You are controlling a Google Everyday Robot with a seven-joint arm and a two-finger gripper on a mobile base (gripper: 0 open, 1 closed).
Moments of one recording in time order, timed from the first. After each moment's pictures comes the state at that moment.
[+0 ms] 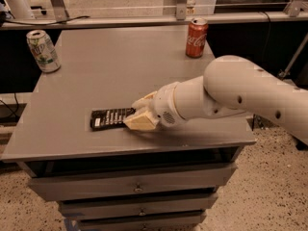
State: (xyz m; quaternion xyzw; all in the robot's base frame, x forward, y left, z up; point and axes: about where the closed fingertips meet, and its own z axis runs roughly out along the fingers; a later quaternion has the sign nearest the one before) arm 0.495 0.040 0.828 -0.51 0.73 0.25 0.38
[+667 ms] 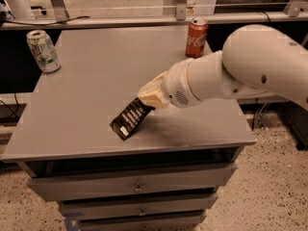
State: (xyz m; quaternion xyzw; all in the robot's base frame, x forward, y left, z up) arm 0.507 0.016 0.884 -0.51 0.73 0.21 0.41
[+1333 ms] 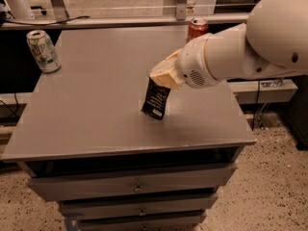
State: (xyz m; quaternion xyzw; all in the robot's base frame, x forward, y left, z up) arm 0.519 -0.018 0.936 -0.50 0.73 0.16 0.44
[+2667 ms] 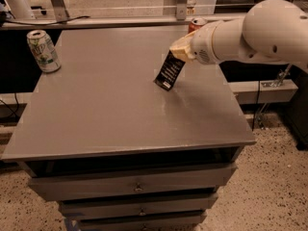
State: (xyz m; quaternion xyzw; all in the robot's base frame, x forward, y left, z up) arm 0.647 -0.074 0.928 -0.44 0.73 0.09 0.51
